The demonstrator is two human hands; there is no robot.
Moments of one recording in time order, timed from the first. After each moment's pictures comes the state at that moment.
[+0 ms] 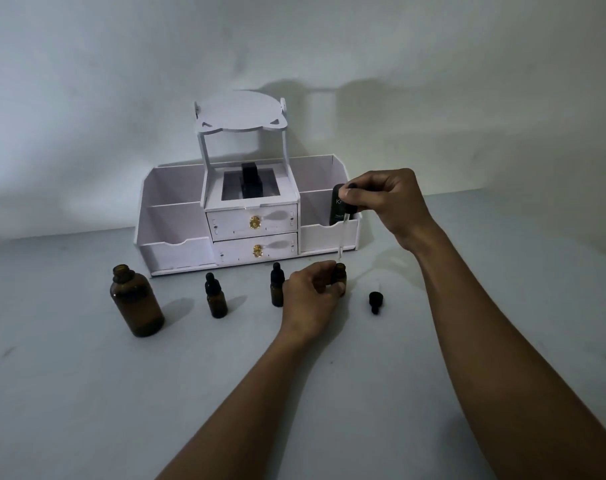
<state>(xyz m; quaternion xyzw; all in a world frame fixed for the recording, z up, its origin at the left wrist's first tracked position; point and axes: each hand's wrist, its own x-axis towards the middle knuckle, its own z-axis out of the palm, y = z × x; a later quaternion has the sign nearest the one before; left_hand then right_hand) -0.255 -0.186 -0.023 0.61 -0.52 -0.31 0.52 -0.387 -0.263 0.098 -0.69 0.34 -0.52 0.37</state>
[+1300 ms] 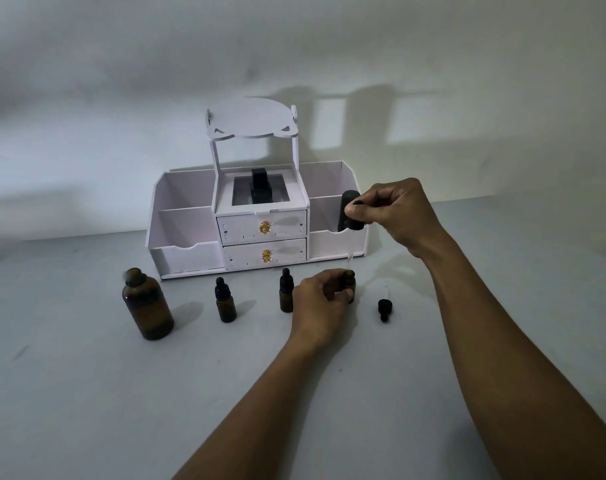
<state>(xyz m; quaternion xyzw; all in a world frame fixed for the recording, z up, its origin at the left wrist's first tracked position) -0.255 -0.188 -0.024 0.61 -0.52 -0.30 0.52 -0.388 -0.262 0.096 -0.73 0.31 -0.49 0.35</state>
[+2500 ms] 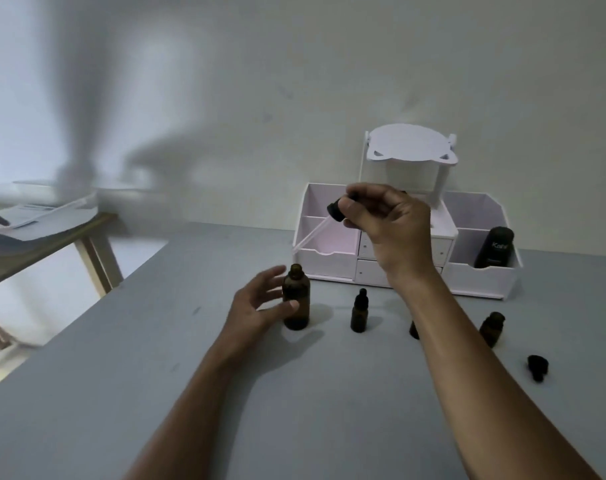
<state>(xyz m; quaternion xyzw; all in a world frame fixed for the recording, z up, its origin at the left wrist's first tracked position) -0.005 -0.054 -0.011 0.62 -0.46 -0.24 0.60 -0.181 -0.174 0.110 -0.65 0.15 -0.57 0.47</state>
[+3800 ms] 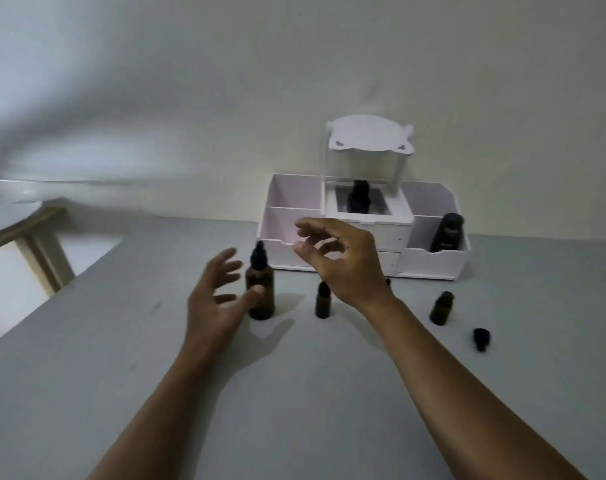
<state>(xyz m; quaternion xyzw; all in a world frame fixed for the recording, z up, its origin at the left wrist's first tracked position) -0.024 -0.052 -0.017 0.64 -0.44 -0.10 0.62 -0.199 -0.165 0.063 -0.78 0.19 -0.50 0.32</state>
